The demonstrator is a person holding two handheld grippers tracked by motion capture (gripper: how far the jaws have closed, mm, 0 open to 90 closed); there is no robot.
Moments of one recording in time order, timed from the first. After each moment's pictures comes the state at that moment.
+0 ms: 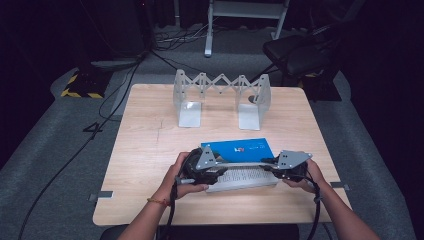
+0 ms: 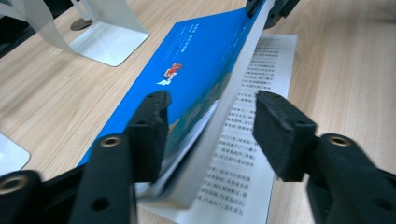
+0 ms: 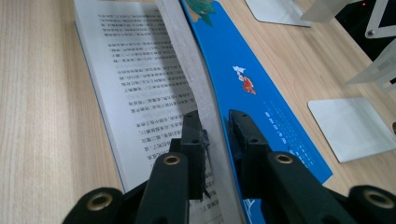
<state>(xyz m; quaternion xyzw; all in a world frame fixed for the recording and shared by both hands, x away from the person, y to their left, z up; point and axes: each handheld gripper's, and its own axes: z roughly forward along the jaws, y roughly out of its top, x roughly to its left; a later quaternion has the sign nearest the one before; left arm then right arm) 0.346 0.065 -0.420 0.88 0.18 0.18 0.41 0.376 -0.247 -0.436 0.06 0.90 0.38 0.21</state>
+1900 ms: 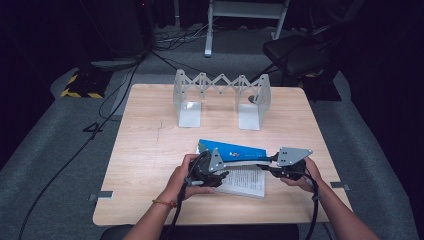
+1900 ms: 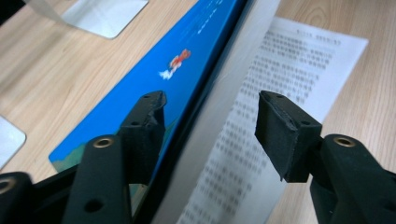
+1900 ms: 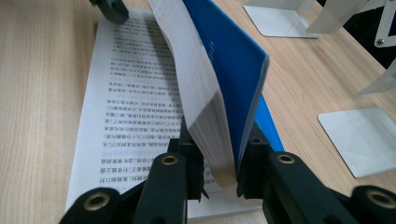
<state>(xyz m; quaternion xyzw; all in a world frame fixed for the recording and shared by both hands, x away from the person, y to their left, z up) 0.349 0.044 -0.431 0.89 0.20 0.18 0.36 0.379 -0.243 -0.430 0.07 0.89 0.41 0.18</state>
